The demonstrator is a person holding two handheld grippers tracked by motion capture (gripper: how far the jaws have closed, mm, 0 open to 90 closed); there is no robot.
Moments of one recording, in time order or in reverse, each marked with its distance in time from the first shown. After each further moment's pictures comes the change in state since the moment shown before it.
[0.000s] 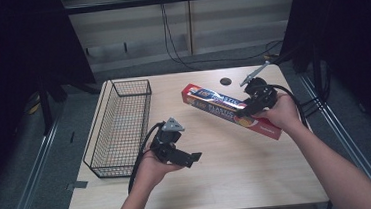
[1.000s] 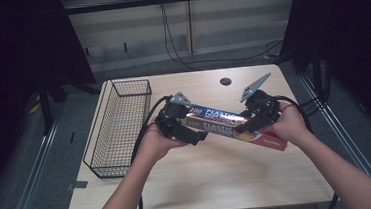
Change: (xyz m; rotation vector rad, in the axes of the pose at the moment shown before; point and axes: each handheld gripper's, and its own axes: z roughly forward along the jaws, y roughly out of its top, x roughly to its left) left arm 0.007 0.065 -0.015 0.025 -0.019 0.093; right arm 0.047 -0.013 -0.021 -0.017 0.103 -0.176
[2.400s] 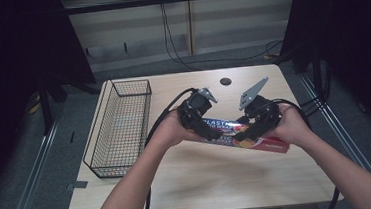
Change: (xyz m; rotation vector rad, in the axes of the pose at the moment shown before) left arm -0.005 0.039 0.043 0.145 -0.126 0.146; right arm 0.017 0.002 -0.004 0.009 0.095 -0.127
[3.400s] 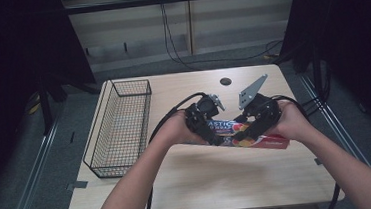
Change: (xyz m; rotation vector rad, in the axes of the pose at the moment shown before) left arm 0.002 0.005 0.026 0.128 -0.139 0.100; right arm 0.000 0.009 -0.007 -0.008 0.047 -0.097
